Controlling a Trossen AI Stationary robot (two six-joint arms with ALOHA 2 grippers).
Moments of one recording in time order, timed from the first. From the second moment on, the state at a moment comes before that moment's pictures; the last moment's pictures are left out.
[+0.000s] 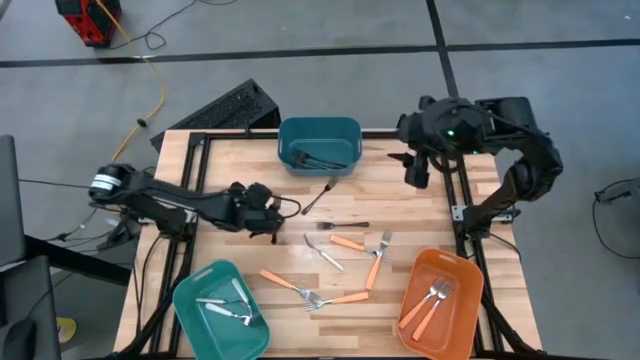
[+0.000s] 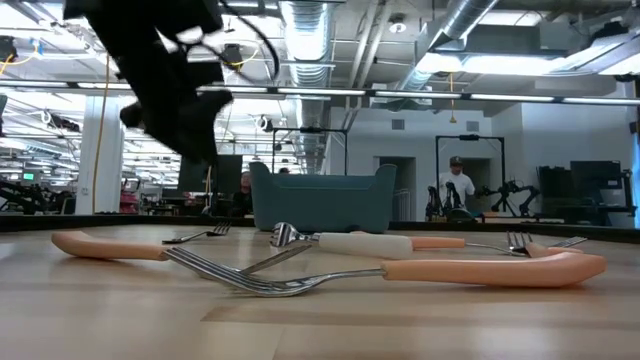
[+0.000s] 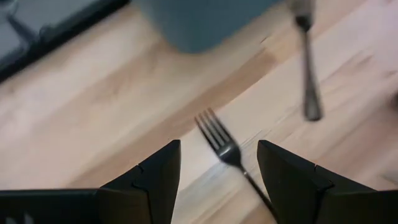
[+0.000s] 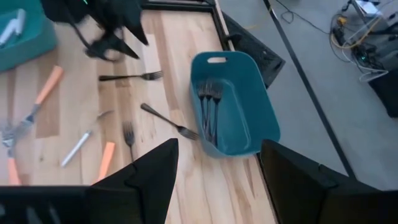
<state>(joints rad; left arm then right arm) -0.10 1.39 0.81 -0.68 -0.71 -0.92 -0.03 1.55 2.33 -1.57 0.35 -0.02</state>
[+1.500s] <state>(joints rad) -0.25 1.89 0.89 -0.58 -0.77 -1.40 0.03 1.57 2.33 -1.57 0.34 0.00</state>
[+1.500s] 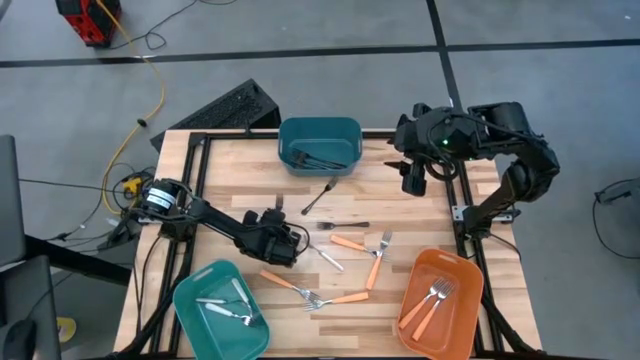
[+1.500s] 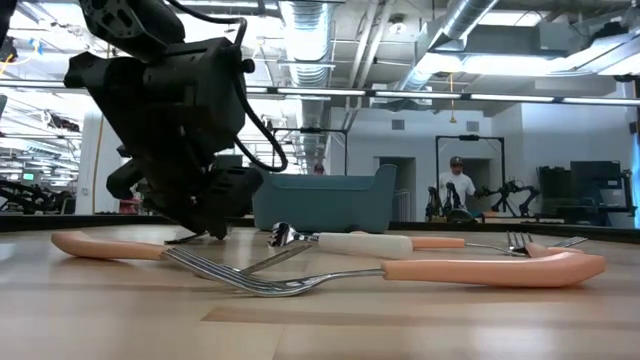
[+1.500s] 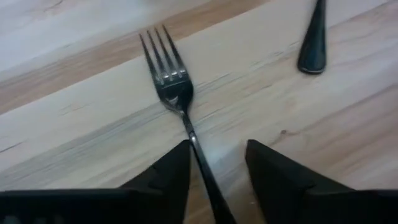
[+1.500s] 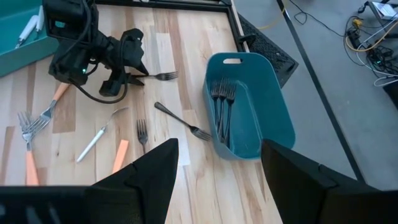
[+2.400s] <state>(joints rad) -0.28 1.67 0.89 -0.48 -0.87 -1.09 0.03 1.56 2.32 -1.57 0.34 -0.07</state>
